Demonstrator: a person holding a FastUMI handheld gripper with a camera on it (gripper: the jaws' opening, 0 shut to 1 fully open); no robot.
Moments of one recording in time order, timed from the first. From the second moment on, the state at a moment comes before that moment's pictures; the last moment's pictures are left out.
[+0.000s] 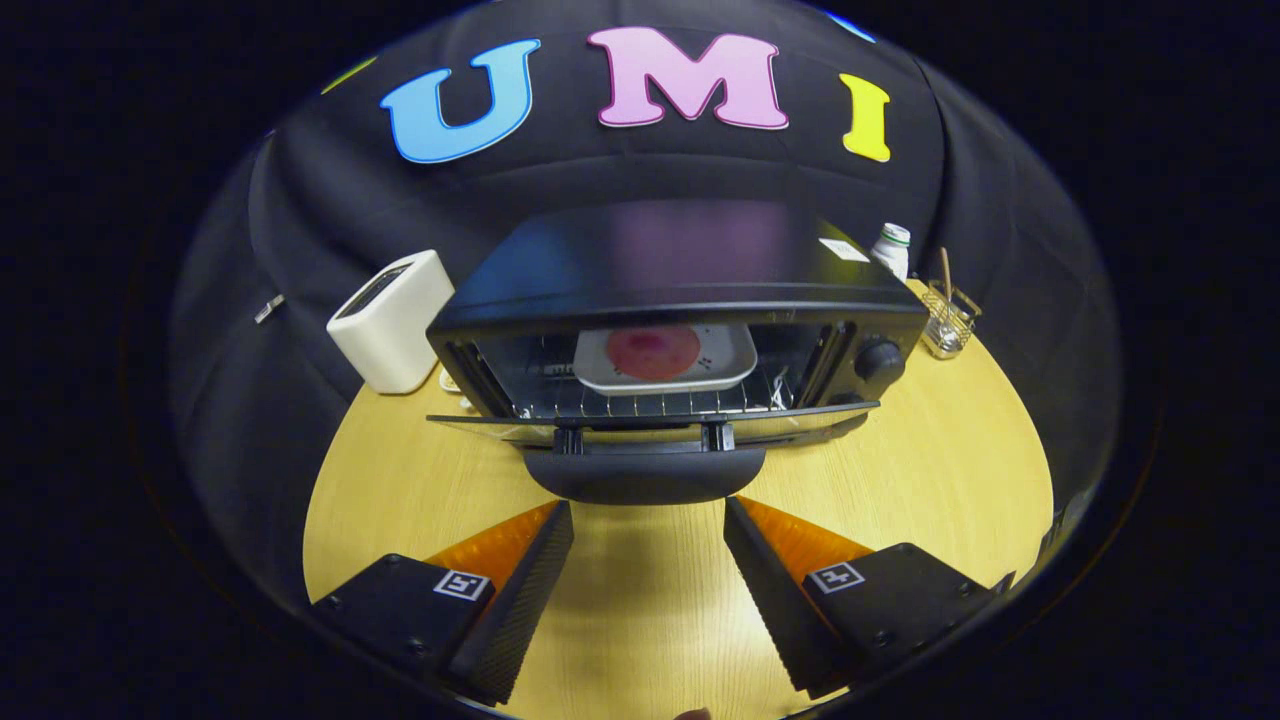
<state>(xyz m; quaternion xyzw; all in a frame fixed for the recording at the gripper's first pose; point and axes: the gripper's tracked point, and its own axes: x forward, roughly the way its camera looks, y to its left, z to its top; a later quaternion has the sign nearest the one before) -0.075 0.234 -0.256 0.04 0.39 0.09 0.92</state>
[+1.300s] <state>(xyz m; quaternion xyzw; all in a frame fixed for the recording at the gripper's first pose) -0.035 0.076 0.032 0.00 0.06 0.11 0.99</state>
